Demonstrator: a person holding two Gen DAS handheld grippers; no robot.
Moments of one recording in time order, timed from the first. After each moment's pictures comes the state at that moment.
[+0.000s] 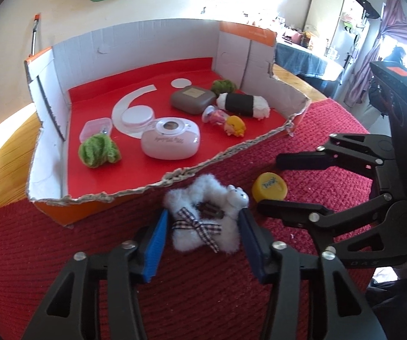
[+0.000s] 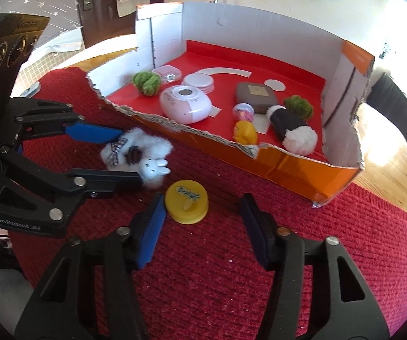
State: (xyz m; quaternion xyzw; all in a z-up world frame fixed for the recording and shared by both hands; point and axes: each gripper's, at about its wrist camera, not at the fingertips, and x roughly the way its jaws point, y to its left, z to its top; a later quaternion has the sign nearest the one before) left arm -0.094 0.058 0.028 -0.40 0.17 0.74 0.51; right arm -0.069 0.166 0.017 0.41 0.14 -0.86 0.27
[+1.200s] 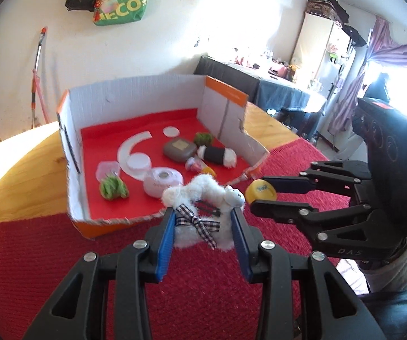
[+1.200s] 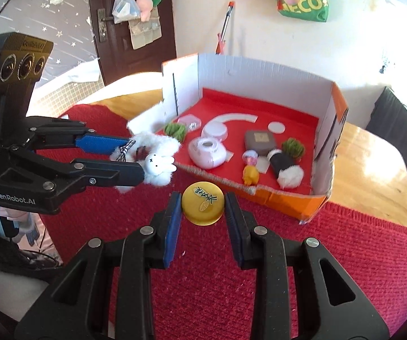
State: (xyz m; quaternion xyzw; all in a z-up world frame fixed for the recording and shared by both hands) left arm -0.086 0.022 0.100 -0.35 0.09 0.76 0.53; right arm -0.043 0.176 0.080 0.35 0.10 -0.88 0.30
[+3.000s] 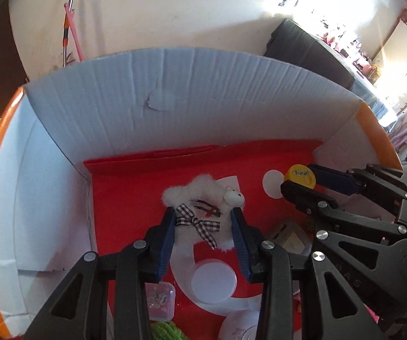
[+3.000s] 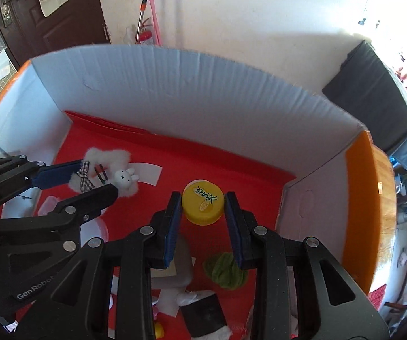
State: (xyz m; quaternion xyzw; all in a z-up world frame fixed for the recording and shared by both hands) left arm -0.276 0.162 0.050 -0.53 0.10 0.75 0.38; right arm -0.282 0.139 0.061 0.53 0.13 -0.83 0.13
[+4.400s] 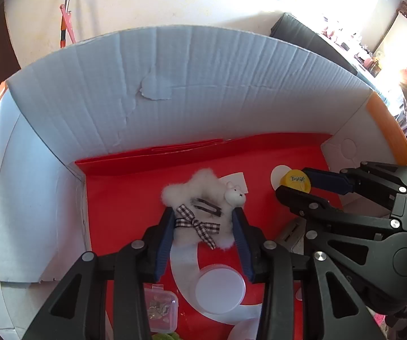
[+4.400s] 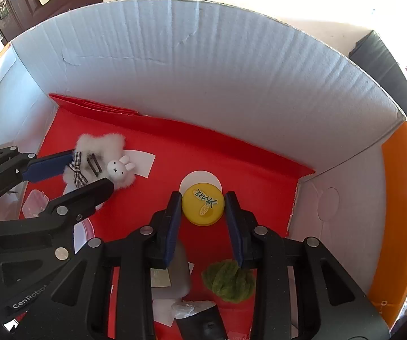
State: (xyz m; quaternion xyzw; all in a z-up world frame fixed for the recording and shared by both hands) left arm -0.274 0.171 0.043 -0.52 0.12 0.75 0.39; right arm -0.268 0.150 0.045 0.56 0.14 -0.80 0.14
